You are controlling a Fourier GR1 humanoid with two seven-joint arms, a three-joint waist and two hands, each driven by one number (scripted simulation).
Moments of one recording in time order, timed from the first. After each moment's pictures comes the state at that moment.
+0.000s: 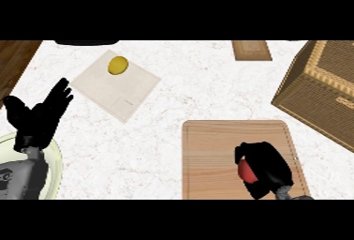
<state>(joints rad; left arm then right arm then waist) -0.22 0.27 0.17 -1.38 0.06 -0.07 0.22 -0.01 -0.24 0.35 -1.54 1.15 0.21 0.08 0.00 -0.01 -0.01</state>
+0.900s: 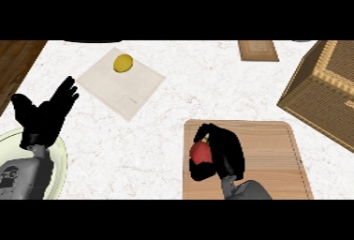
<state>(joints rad) -0.23 0.25 0.16 -1.39 0.04 -0.07 0.23 -0.18 -0.01 0.51 -1.48 0.84 -0.19 0.62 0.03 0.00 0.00</state>
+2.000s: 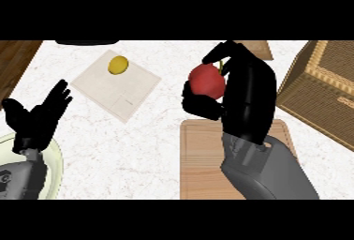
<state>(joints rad) -0.21 0.26 0.19 -1.38 0.05 -0.09 0.20 -0.68 -0.01 0.36 -1.74 1.09 -0.23 1.05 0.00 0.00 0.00</state>
